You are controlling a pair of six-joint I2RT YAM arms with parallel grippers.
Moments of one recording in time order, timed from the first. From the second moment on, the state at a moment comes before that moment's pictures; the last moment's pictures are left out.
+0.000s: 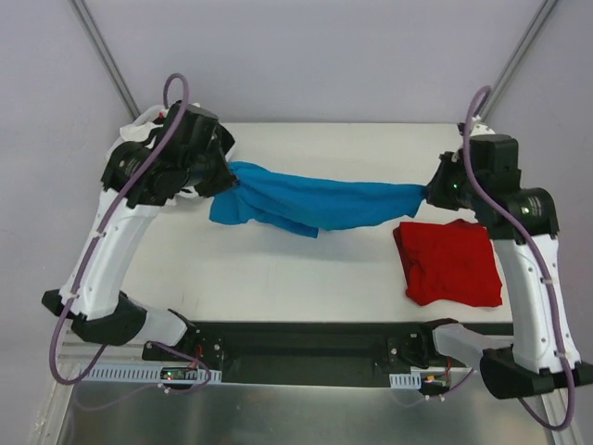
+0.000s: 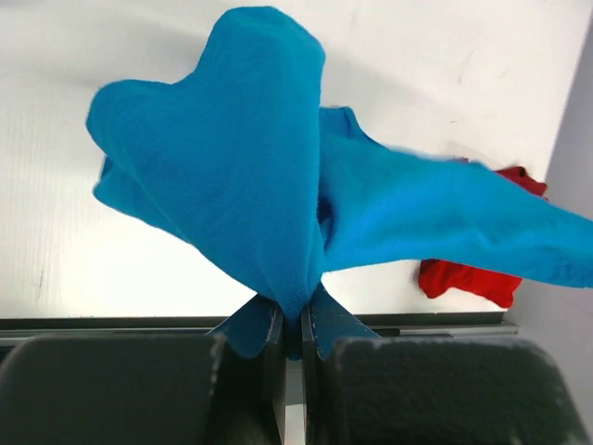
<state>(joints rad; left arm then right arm) -0.58 1.44 2.03 -1.42 -0.17 -0.84 0.22 1.17 1.62 -1.17 0.01 0.33</state>
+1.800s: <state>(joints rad) -0.59 0.95 1.50 -1.41 -0.01 -0.70 0.23 0.85 1.34 -1.37 0.02 0.39</state>
